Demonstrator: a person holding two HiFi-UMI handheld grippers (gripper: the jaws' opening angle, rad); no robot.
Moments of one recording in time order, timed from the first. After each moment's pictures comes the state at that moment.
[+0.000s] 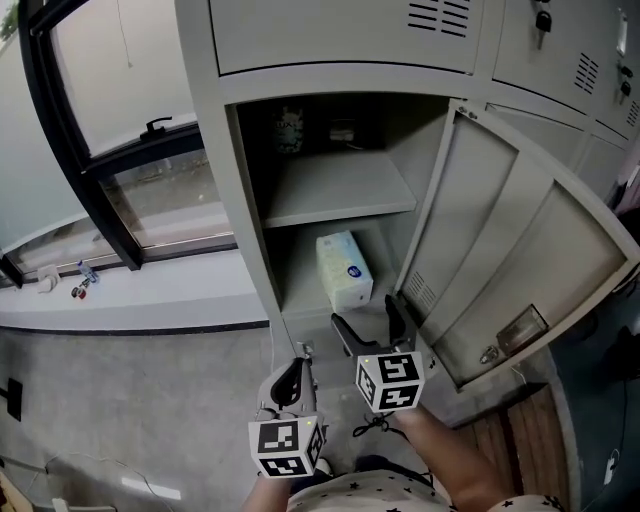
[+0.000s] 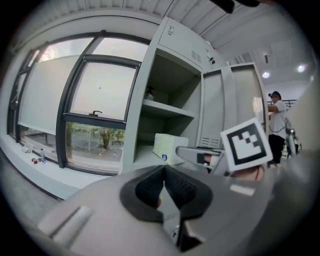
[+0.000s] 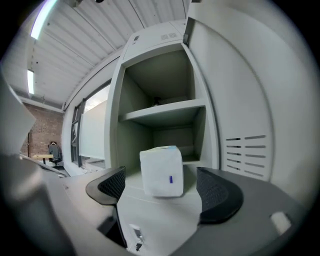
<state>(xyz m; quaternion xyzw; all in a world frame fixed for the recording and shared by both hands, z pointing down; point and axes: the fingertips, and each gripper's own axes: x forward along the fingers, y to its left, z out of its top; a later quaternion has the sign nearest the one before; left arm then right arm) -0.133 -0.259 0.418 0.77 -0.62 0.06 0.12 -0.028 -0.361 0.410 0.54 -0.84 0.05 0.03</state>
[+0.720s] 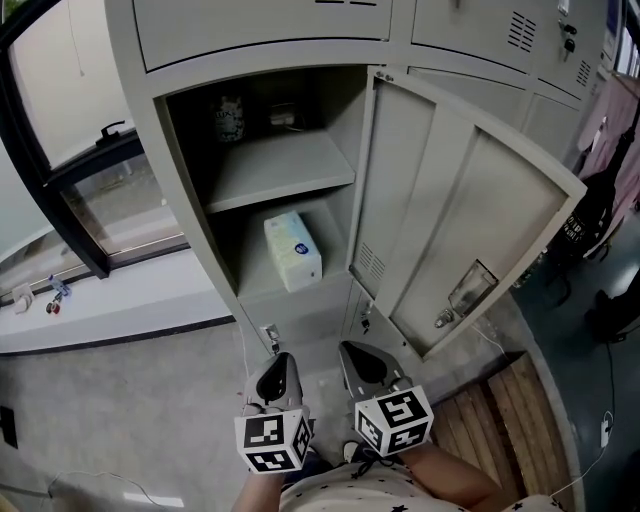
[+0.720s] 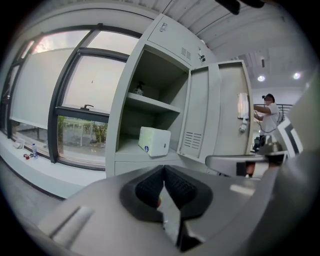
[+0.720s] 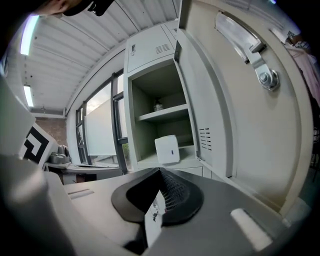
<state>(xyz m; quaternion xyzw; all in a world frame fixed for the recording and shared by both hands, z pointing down) -0.085 -0.234 0.431 0.79 -0.59 0.07 0.14 0.015 -0.238 0.423 0.51 -0.85 0.12 0.06</state>
